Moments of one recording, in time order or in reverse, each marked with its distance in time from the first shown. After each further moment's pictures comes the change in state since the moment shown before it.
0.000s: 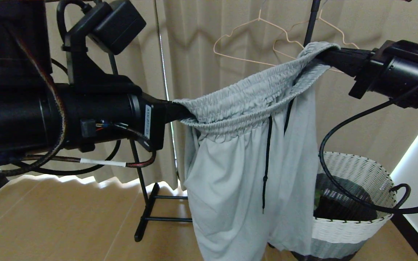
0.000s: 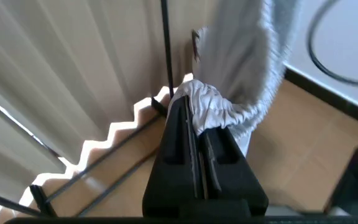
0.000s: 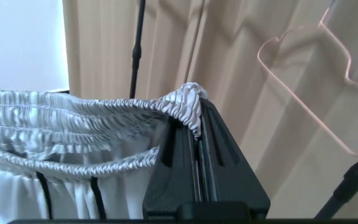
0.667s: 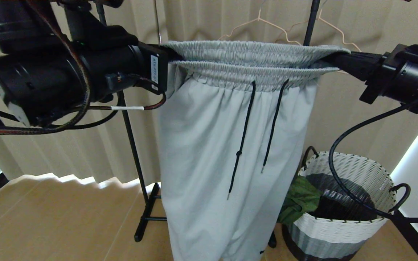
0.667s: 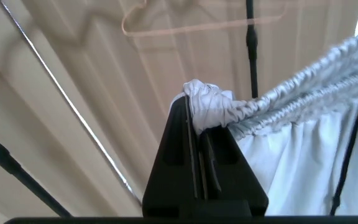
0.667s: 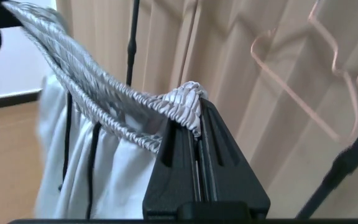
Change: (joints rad) left arm 0.064 0.104 -0.066 -0.345 0.228 0.211; right arm -0.025 -0.046 0.055 0.005 -0.001 -0.006
